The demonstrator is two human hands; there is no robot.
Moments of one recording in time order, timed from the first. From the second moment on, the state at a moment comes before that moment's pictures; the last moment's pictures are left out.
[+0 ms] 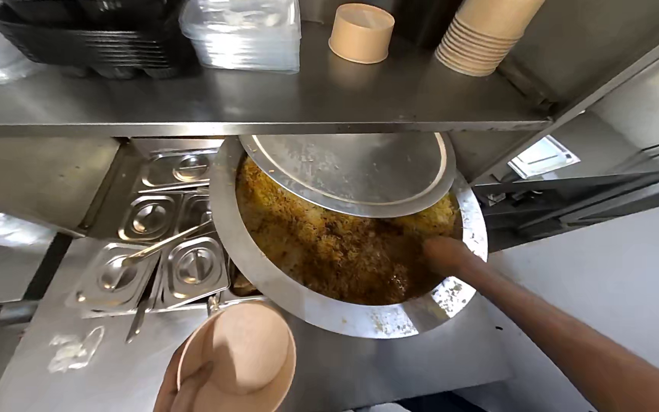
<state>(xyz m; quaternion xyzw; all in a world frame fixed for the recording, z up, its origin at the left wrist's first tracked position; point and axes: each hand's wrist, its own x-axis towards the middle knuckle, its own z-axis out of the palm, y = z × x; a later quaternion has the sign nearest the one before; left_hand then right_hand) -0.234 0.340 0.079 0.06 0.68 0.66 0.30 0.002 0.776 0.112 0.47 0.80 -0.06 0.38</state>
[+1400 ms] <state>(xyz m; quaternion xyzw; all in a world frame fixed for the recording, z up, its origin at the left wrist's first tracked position) -0.238 0.330 0.066 -0.09 0.66 0.71 0.23 -0.061 0.771 0.040 0.37 0.90 -0.18 0.15</state>
